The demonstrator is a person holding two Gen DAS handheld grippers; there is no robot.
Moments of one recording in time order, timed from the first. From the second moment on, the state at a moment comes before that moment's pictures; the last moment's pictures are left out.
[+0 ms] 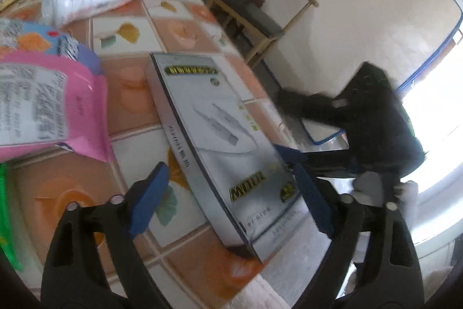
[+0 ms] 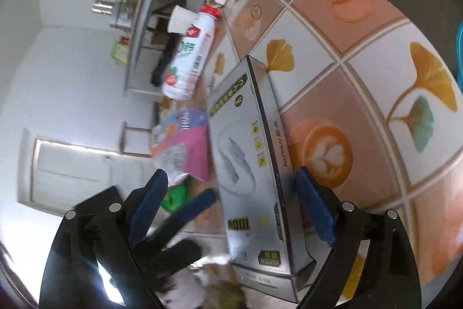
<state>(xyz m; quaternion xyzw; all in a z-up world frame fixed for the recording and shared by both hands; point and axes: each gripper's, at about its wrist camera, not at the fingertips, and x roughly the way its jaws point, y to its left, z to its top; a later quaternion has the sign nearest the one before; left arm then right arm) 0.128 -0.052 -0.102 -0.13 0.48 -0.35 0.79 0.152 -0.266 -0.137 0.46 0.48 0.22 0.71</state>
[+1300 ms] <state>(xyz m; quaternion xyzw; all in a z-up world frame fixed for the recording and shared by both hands) 0.095 -0.067 -0.103 0.03 0.52 -0.24 0.82 0.062 -0.299 -0.137 0.45 0.46 0.16 0.75</state>
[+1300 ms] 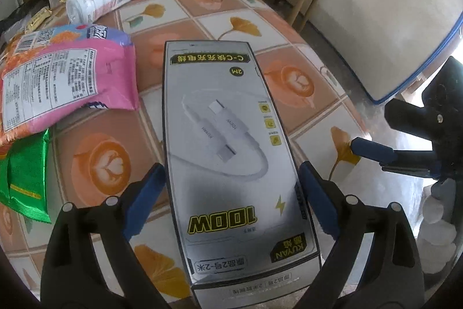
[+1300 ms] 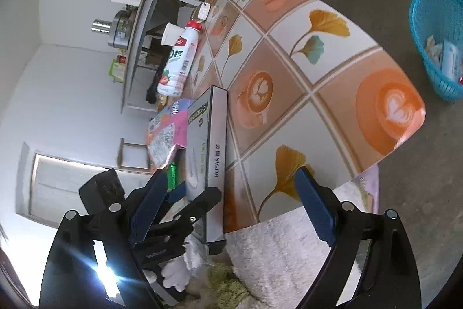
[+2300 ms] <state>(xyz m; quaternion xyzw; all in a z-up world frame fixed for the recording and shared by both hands) 0.085 -0.026 -0.102 -0.03 0.48 -0.25 0.84 0.403 -0.137 -0.120 0.44 0.59 0.08 0.68</state>
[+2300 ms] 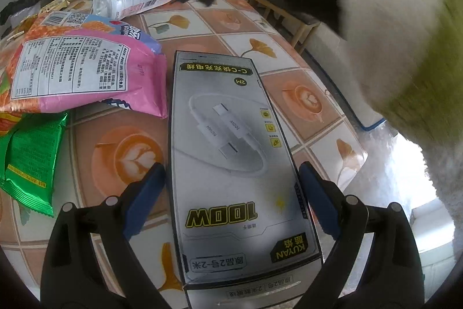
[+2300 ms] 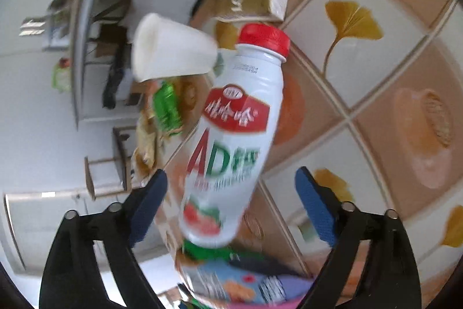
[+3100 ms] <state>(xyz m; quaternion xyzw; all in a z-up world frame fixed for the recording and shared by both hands) 0.080 -0.023 -0.103 -0.04 0.48 -0.24 0.84 0.331 -0.244 -0.102 0.25 0.62 0.12 0.73</state>
